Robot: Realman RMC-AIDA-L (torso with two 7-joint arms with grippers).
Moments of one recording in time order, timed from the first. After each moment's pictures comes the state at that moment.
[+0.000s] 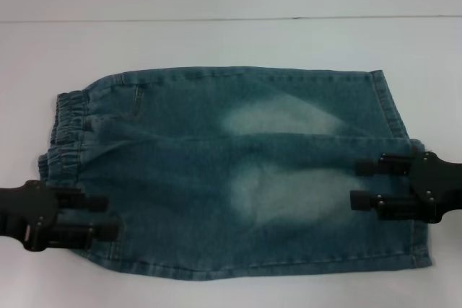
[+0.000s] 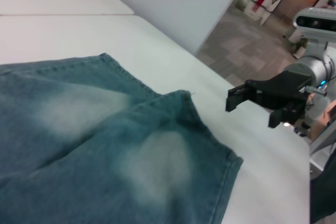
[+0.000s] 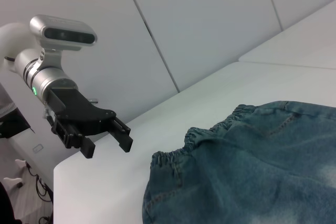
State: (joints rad) left arm -0.41 -2.05 0.57 0.99 2.24 1.99 -1.76; right arm 0.47 2.02 -0.53 -0.62 -2.15 -1.81 1.44
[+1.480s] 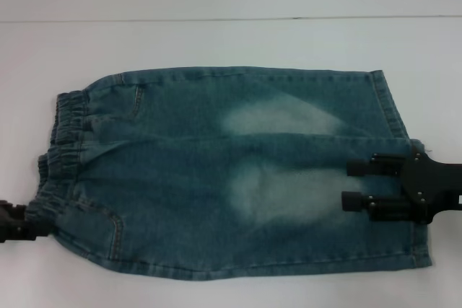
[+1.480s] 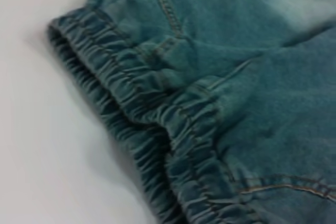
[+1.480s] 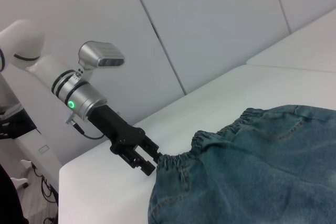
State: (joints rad) left arm -0.45 -2.05 0.49 1.01 2.63 1.65 -1.82; right arm 0.48 2.03 -0.54 -0.61 -2.15 -1.80 1.42
